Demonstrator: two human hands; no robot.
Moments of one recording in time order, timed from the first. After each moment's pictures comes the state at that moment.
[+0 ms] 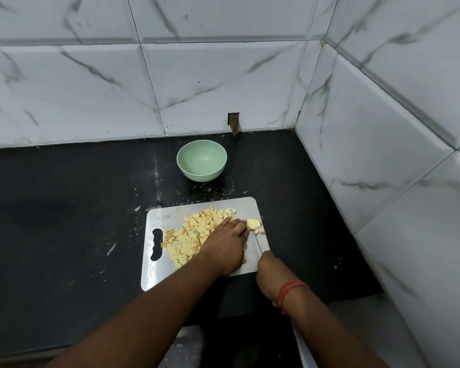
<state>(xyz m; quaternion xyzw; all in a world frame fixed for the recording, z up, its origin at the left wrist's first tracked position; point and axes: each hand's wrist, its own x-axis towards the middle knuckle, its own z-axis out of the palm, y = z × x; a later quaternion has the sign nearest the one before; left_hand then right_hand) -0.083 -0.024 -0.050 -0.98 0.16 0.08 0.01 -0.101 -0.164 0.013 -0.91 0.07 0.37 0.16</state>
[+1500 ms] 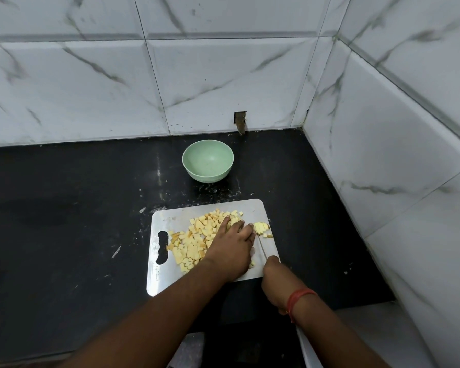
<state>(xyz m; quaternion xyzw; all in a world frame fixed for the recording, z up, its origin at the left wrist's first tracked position) -0.087 -0.021 -0.041 -0.98 0.16 0.07 0.04 -0.105 -0.170 -0.004 -0.94 -0.04 0.33 0.10</state>
